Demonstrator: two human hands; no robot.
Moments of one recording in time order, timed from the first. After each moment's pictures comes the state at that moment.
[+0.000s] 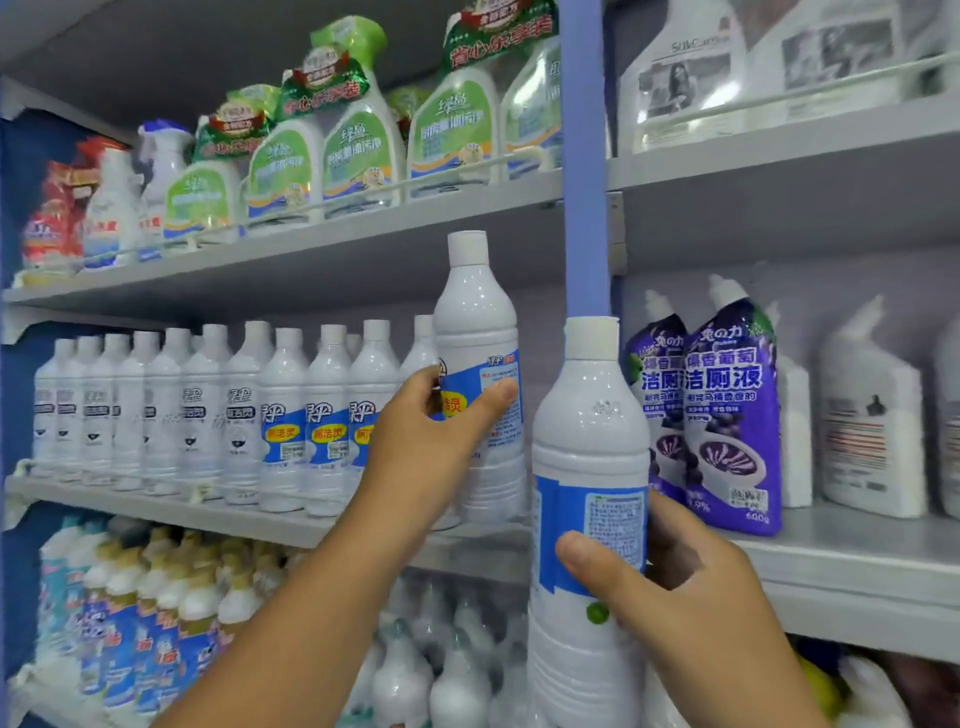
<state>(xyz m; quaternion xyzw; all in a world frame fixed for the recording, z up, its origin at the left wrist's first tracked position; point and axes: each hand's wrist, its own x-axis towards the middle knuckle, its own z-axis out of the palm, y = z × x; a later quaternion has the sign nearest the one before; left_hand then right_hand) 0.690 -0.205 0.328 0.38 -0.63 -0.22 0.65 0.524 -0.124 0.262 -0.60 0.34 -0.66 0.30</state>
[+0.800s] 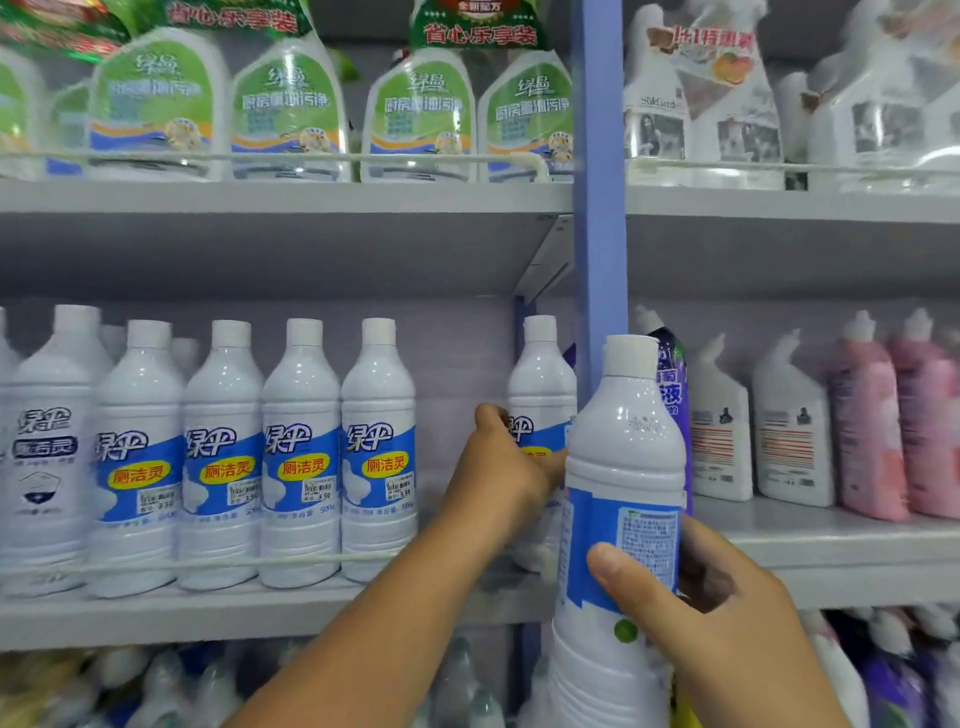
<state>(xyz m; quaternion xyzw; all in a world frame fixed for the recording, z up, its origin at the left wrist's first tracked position) 0.645 -0.287 0.328 0.35 -0.76 -0.32 0.45 0.580 -0.123 0.265 -0.50 0.47 -0.72 0.13</state>
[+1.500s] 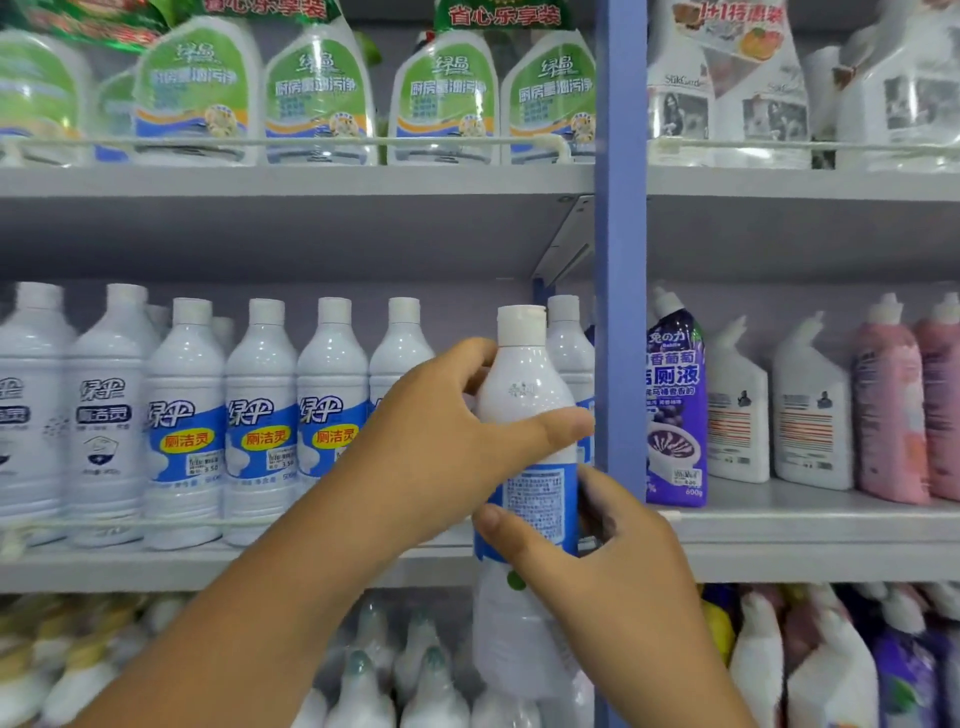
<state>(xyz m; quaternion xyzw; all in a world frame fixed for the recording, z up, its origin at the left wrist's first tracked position) 0.751 -0.202 0.348 0.24 -0.81 -0.26 0.48 0.627 -0.151 0.266 -0.54 0.53 -0.65 0.10</state>
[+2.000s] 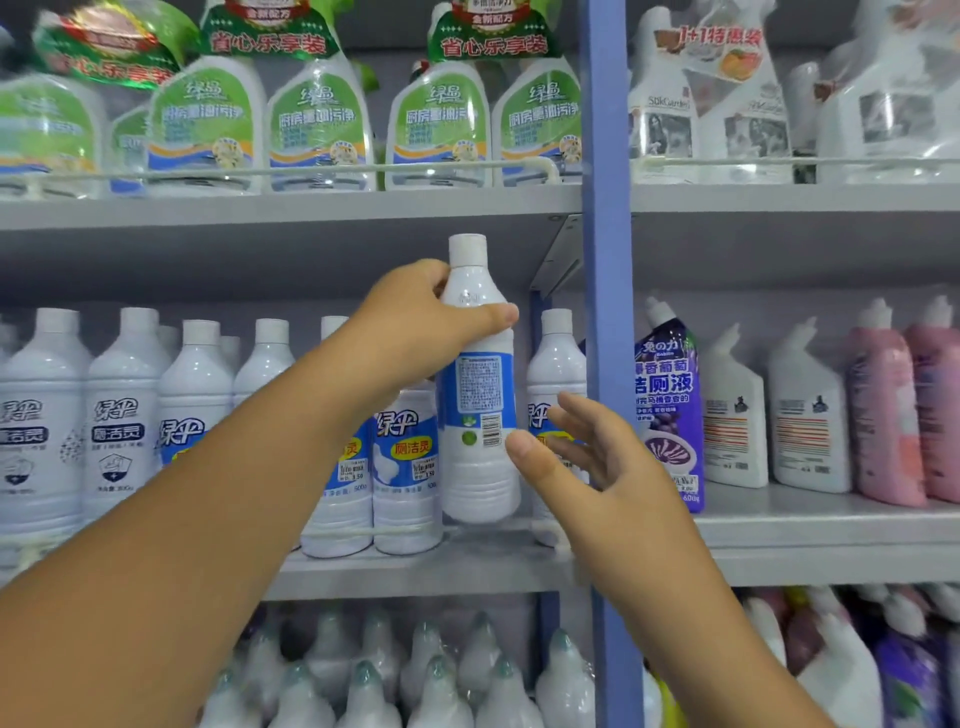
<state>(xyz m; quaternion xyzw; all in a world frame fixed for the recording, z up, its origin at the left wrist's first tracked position) 0.746 -0.245 0.422 0.29 -0.78 -0.20 0.51 0.614 -0.153 0.298 -0.55 0.45 -0.70 0.10</state>
